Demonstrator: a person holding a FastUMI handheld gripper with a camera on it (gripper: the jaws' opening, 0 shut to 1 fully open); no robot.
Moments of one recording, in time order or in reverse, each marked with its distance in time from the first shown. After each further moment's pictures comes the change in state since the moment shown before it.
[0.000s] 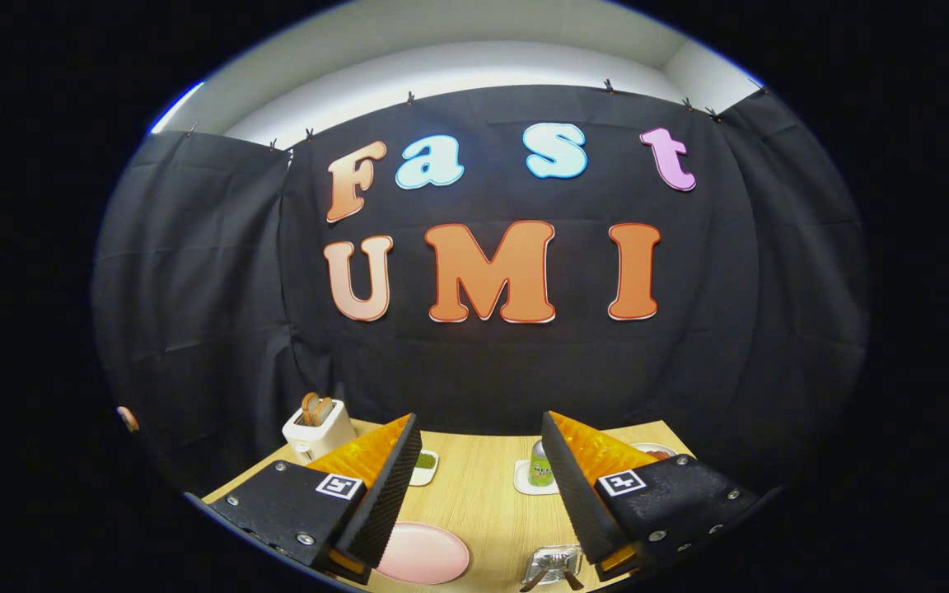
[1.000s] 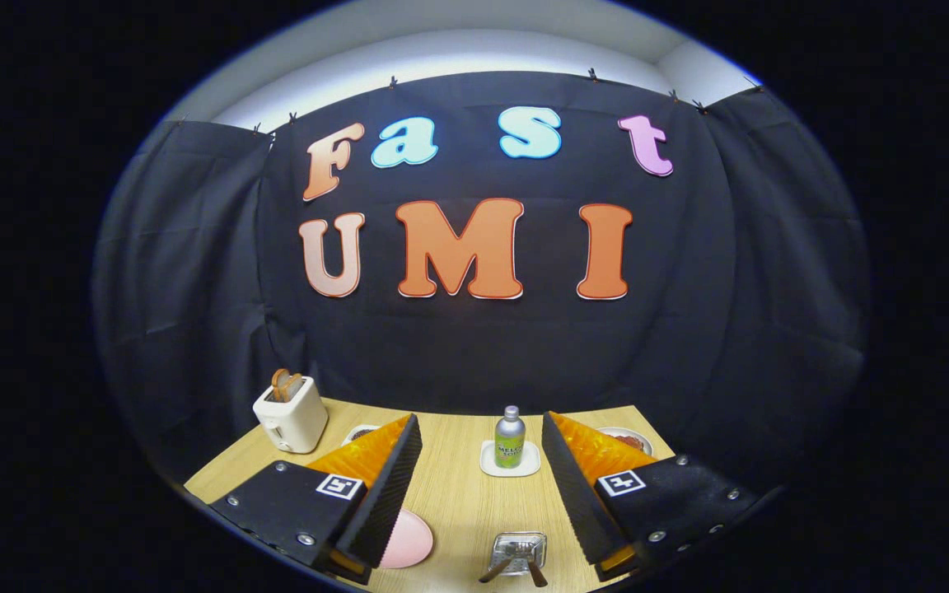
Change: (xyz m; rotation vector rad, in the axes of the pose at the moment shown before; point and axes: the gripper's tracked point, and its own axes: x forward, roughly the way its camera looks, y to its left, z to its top) arm -0.012 -0.038 -0.040 -0.023 0.081 -0.076
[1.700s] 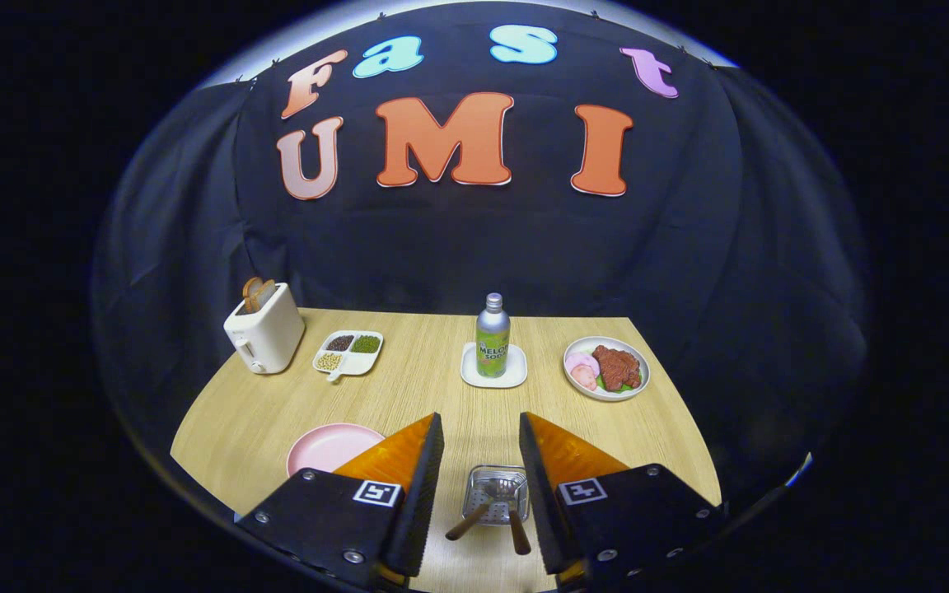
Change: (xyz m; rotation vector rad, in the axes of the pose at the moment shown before) arm 0.002 -0.027 -0.123 -0.026 0.337 -0.037
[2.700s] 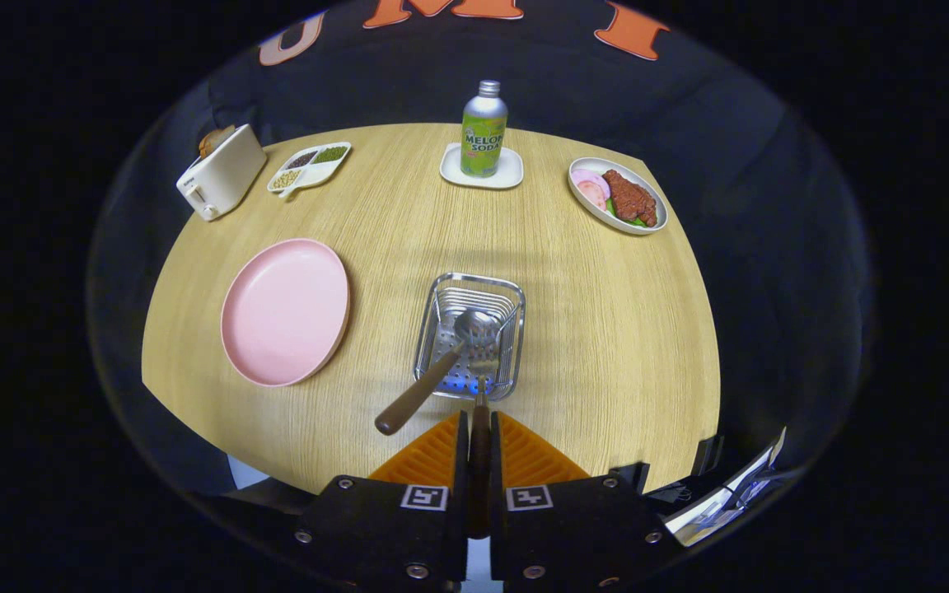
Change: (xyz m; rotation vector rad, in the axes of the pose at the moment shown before) arm -0.004 -0.026 -0.170 -0.074 0.644 -0.040
